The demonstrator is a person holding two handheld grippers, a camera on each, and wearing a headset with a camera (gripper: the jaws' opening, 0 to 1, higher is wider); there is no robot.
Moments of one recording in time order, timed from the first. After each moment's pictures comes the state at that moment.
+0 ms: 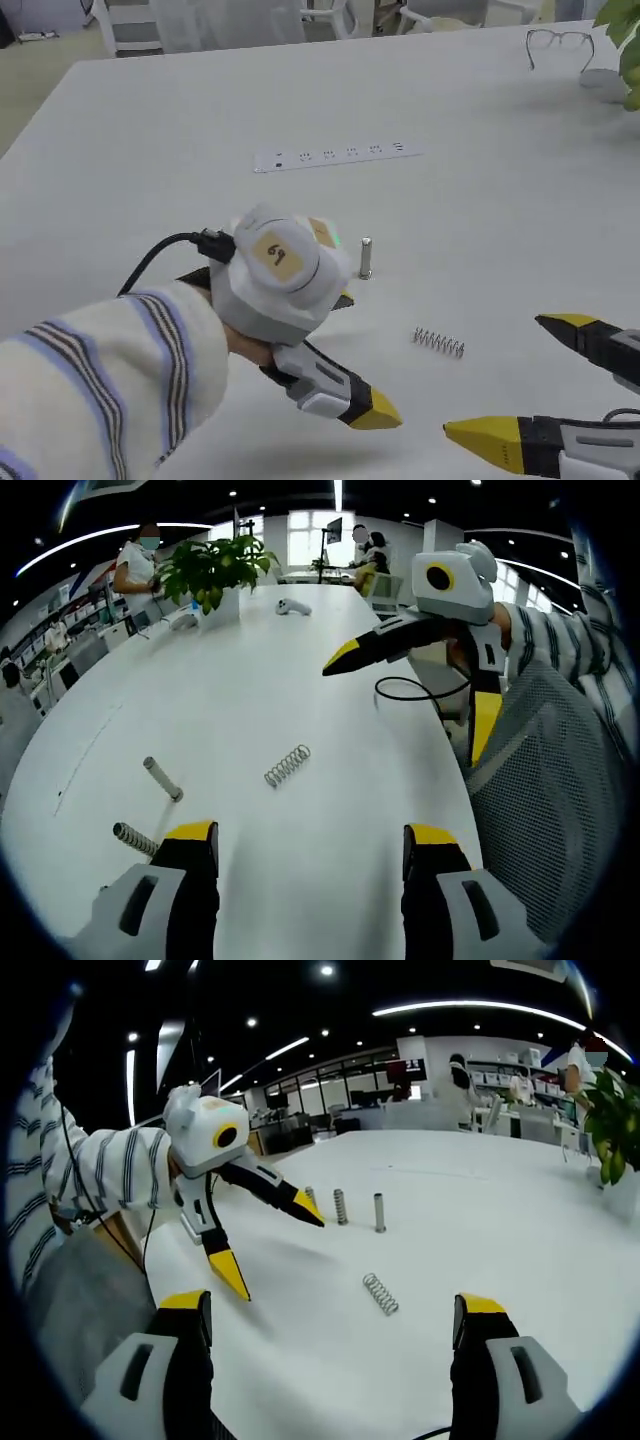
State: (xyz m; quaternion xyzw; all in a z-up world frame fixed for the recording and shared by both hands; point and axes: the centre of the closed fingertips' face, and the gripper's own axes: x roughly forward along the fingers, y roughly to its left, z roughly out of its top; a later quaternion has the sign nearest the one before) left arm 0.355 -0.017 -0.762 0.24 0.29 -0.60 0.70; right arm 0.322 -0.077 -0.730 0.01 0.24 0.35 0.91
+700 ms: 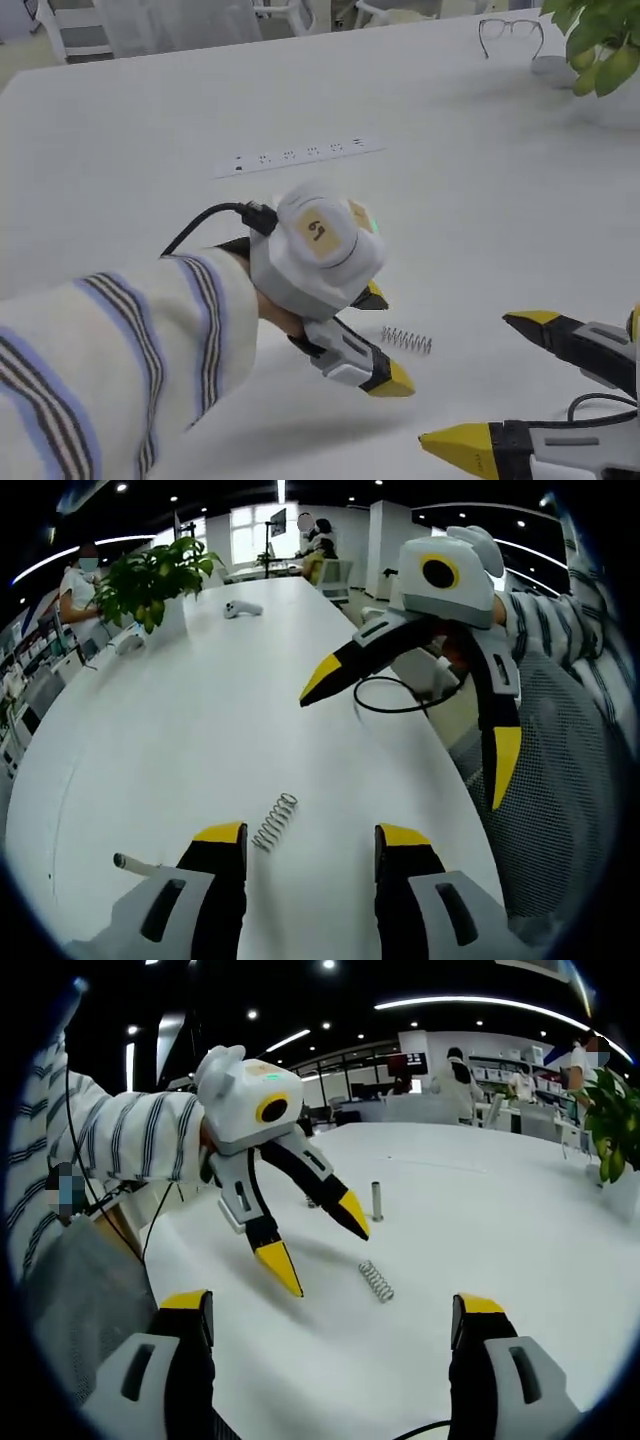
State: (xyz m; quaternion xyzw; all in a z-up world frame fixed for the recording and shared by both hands) left arm 0.362 -0.071 -0.763 0.29 0.27 -0.67 0.63; right arm 0.320 -0.085 -0.739 0.00 0.25 0.35 0.90
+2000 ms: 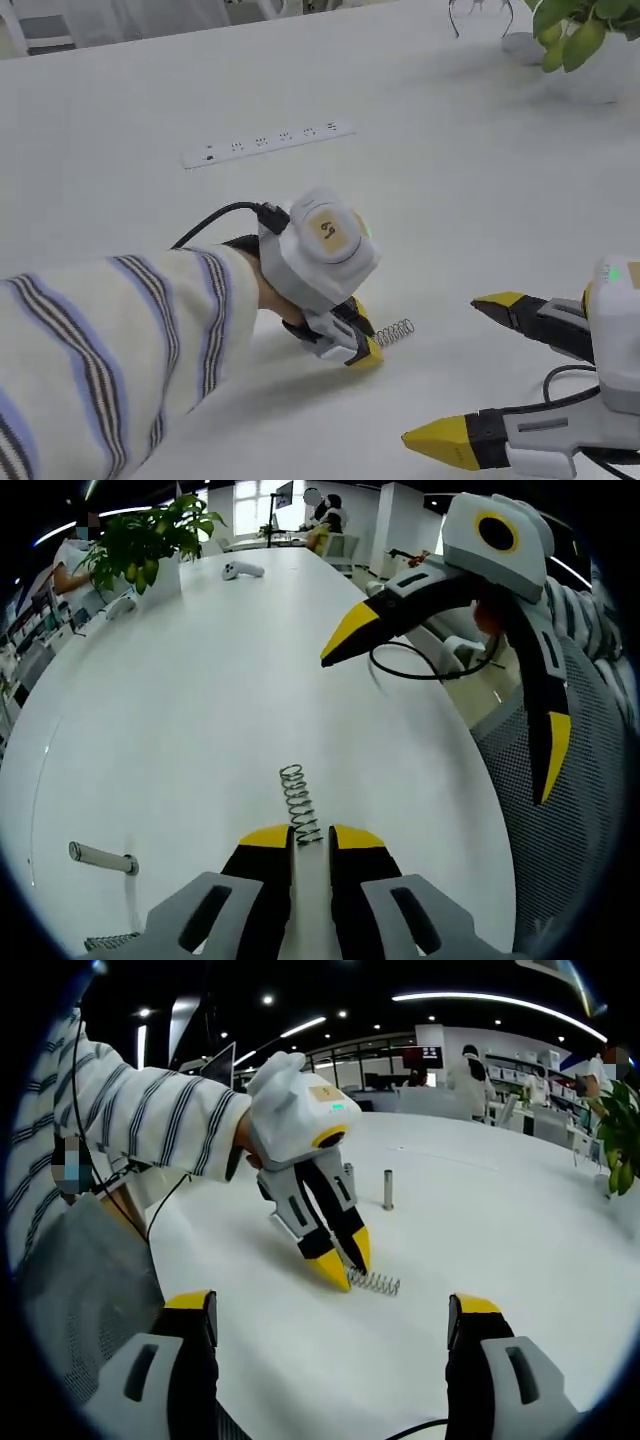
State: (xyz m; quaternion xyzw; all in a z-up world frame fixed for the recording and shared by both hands) left arm 0.362 -0.072 -0.809 0.30 0.32 -0.65 0.62; right arm 0.307 -0.081 -0.750 -0.03 0.27 0.37 0.89
